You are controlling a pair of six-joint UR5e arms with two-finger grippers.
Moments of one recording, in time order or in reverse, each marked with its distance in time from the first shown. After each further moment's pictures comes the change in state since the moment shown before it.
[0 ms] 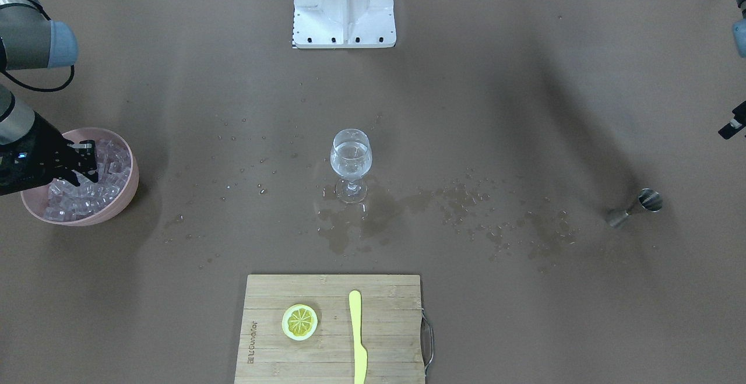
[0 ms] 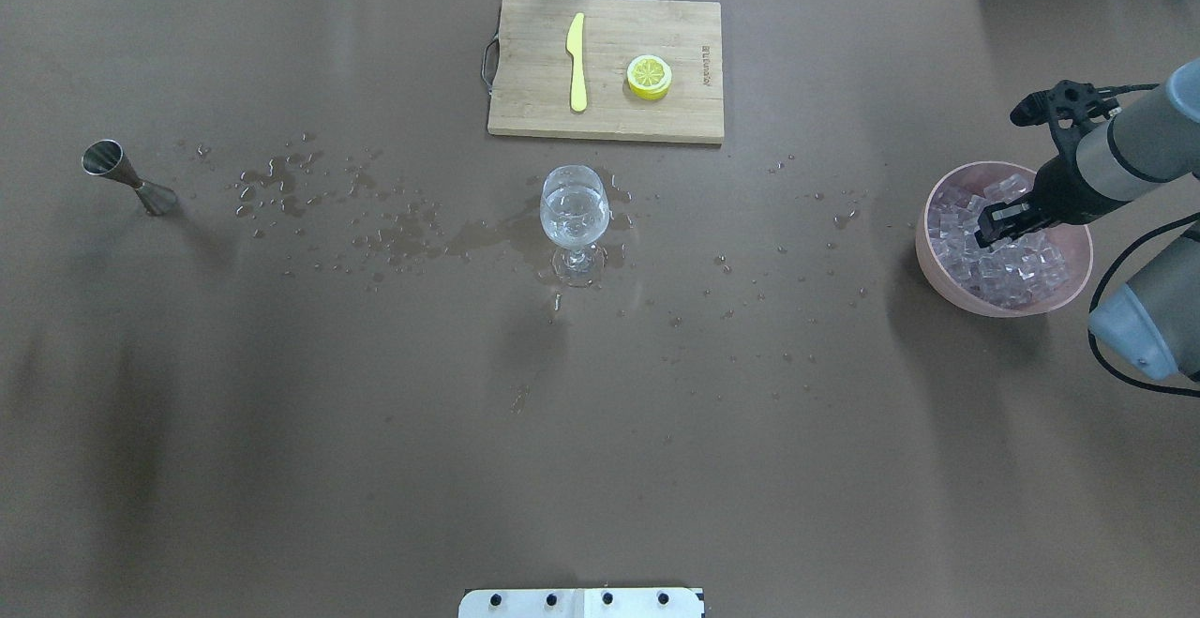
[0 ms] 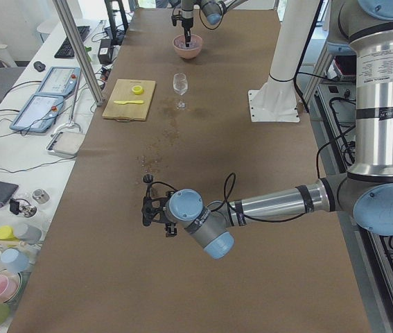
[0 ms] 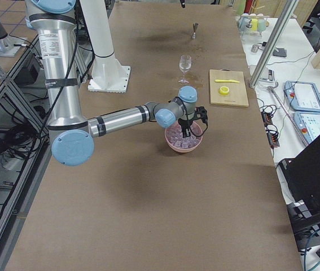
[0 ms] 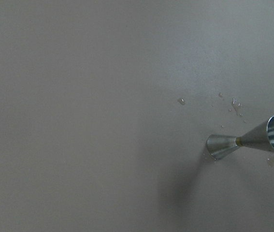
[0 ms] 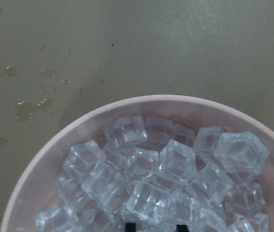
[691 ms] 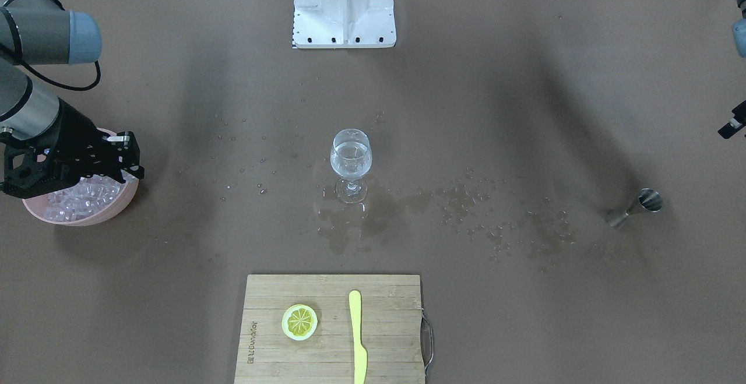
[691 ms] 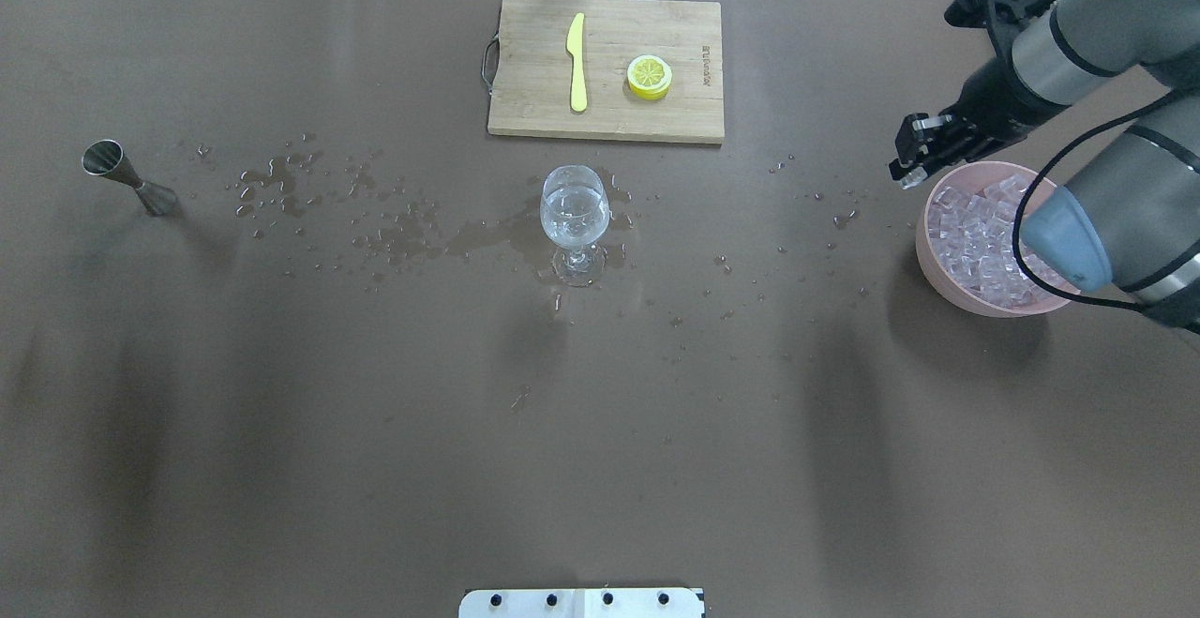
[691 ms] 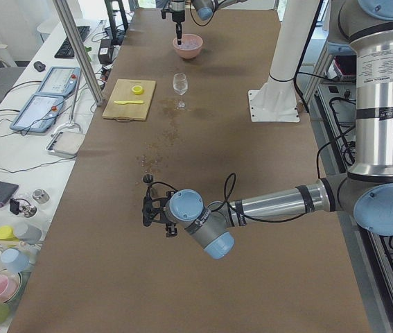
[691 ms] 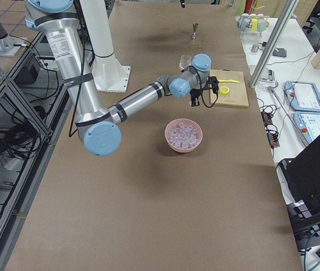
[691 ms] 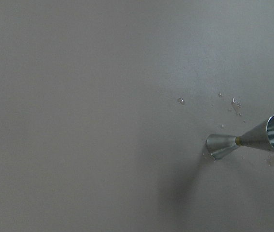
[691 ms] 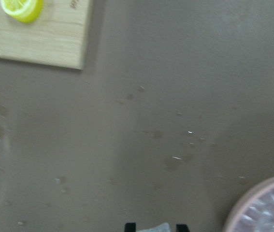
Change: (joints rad) left arm 0.000 0.002 0.001 -0.002 -0.001 0.000; right arm 0.021 0.277 0.058 -0.197 0.132 0.210
